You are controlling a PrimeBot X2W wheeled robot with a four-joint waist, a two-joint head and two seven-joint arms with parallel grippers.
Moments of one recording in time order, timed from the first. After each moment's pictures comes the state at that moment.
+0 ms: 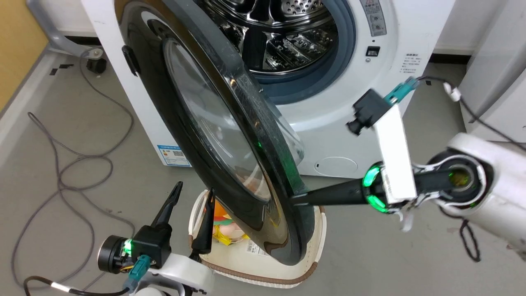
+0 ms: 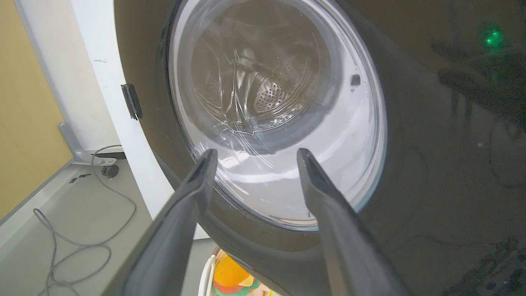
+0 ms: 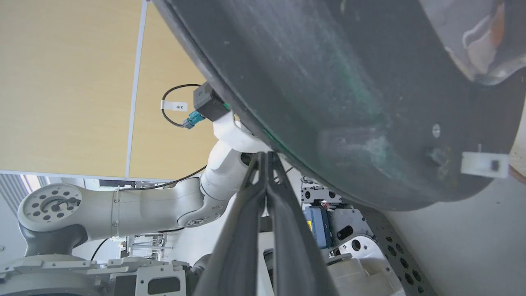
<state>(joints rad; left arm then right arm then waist) -0.10 0.07 -0.14 0.14 -0.07 -0.07 -0.26 -1.13 -0.66 1.28 0.09 2.22 0.13 0.68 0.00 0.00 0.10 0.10</state>
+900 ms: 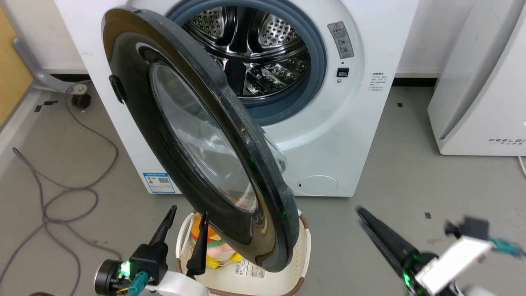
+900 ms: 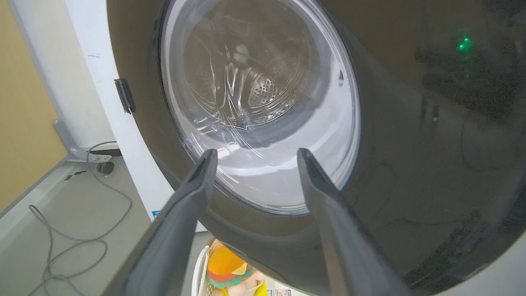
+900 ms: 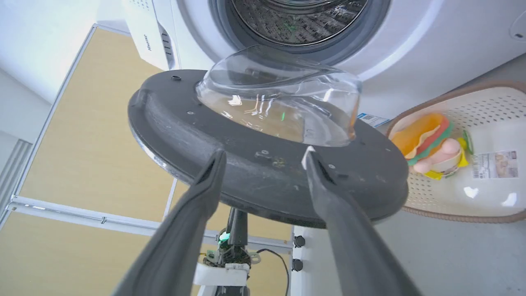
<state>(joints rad) -0.03 0.08 -0.13 0.18 -0.08 -0.05 -0.26 -0.38 -0.69 0.94 -0.11 2.02 0.13 -0.24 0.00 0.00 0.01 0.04</state>
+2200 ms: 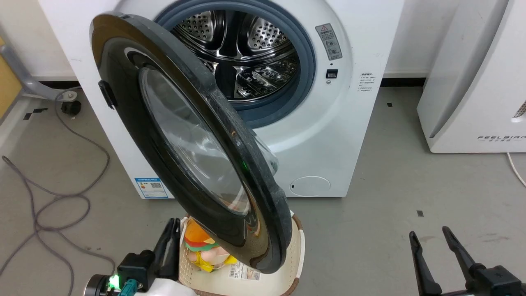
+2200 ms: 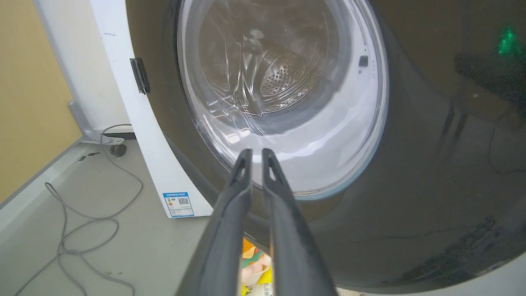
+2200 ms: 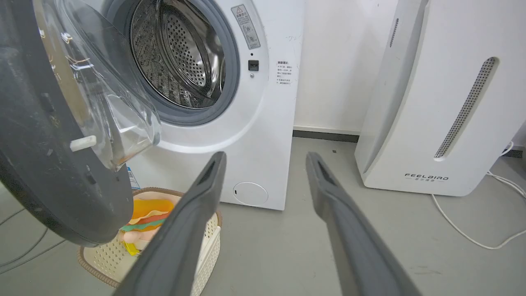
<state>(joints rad) 0.00 0.09 -0.10 0.20 -0.11 -0.01 -0.26 0.17 -0.05 -0.05 -0.06 0.04 0.13 -0.14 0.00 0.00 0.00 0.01</state>
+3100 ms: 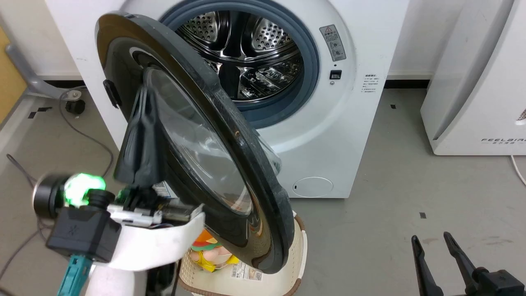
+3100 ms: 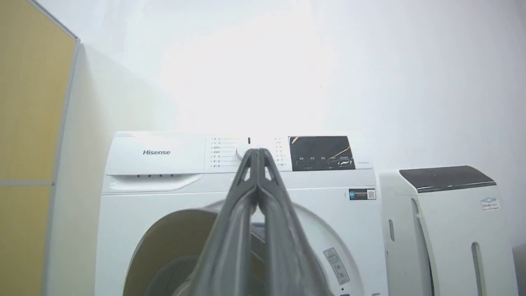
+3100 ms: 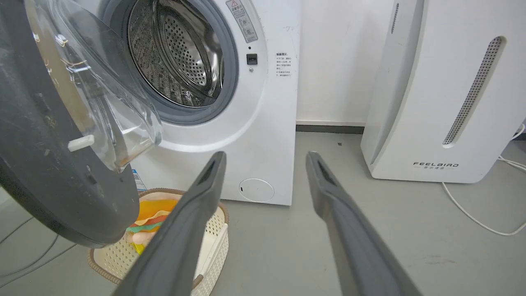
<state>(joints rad) -0.21 0.08 -0.14 -0.36 -0.09 0.05 -0.23 0.17 -0.05 -0.06 -0.01 0.09 0.13 -0.17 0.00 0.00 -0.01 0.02</state>
